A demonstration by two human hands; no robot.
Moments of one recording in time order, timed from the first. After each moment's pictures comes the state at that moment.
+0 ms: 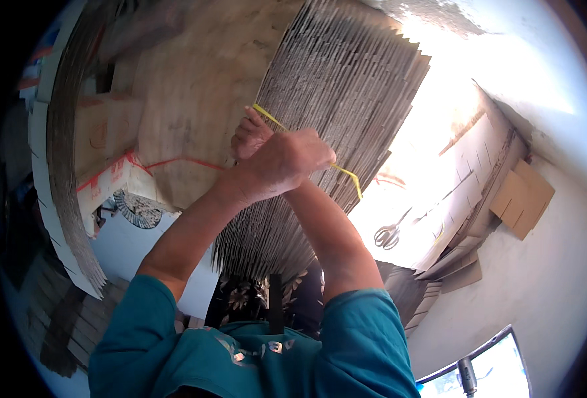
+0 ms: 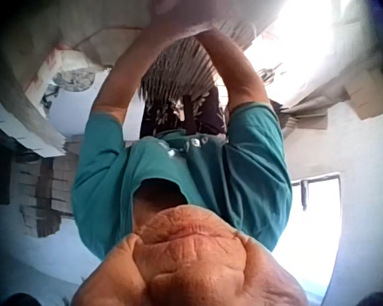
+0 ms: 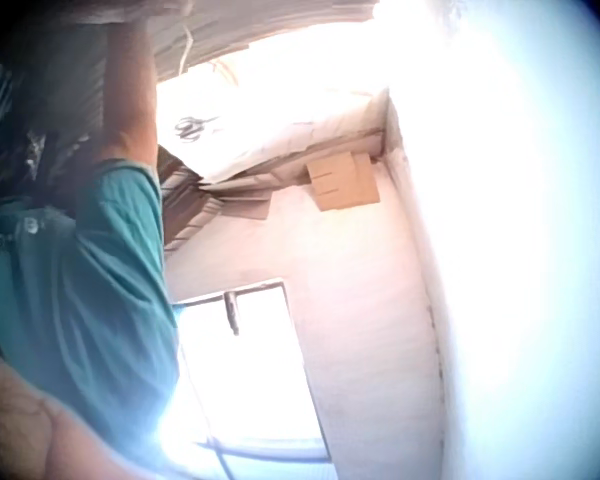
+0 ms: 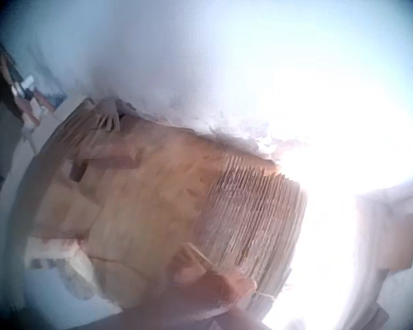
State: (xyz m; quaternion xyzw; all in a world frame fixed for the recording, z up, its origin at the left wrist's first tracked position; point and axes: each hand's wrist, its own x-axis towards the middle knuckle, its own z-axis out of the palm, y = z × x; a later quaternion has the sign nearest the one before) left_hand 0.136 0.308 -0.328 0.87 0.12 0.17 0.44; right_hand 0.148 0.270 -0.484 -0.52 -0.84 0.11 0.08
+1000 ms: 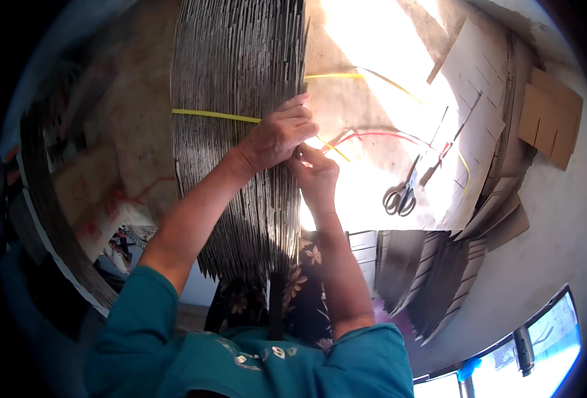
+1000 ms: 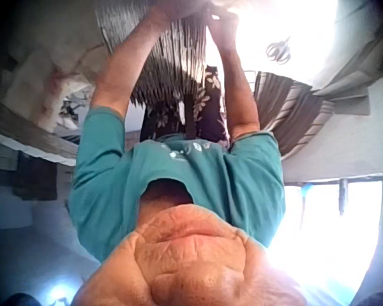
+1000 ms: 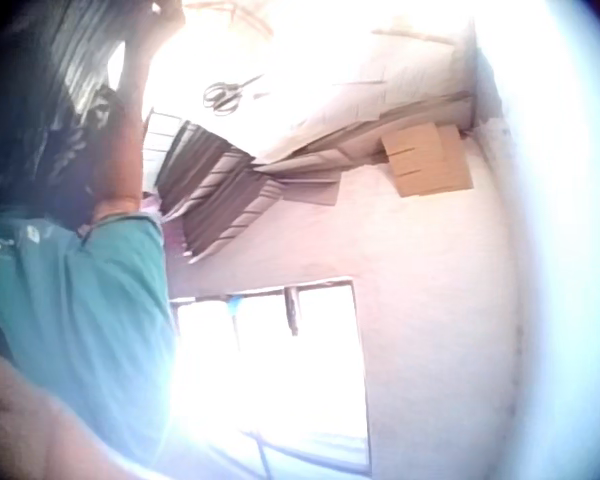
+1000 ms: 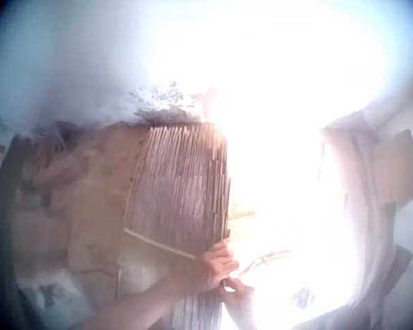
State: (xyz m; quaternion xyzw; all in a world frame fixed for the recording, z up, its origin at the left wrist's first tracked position) left_hand 0.210 0.235 -0.424 0.90 -0.03 0.11 0.42; right_hand 0.231 0.081 -0.419 -0.76 -0.10 0.40 0.50
